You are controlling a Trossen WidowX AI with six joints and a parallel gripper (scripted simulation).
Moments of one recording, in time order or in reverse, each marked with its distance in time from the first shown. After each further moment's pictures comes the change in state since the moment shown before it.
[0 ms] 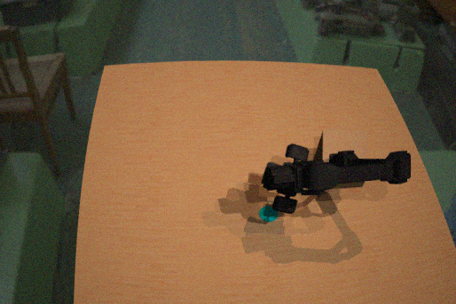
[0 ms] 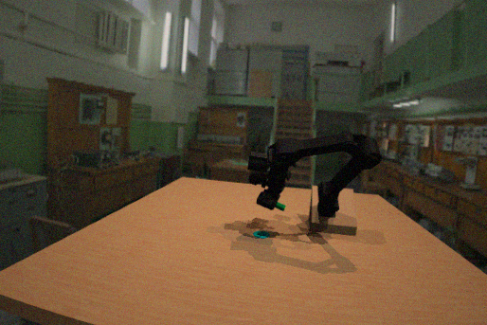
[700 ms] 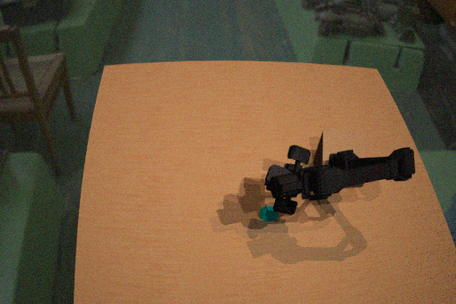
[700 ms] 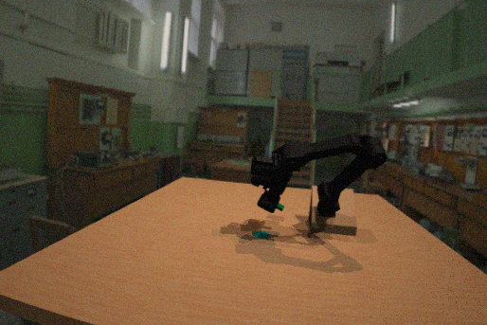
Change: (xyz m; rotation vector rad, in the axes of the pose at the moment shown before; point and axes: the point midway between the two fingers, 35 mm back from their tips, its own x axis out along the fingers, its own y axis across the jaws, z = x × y) arm 0.003 -0.001 0.000 0.000 -0.117 -0.064
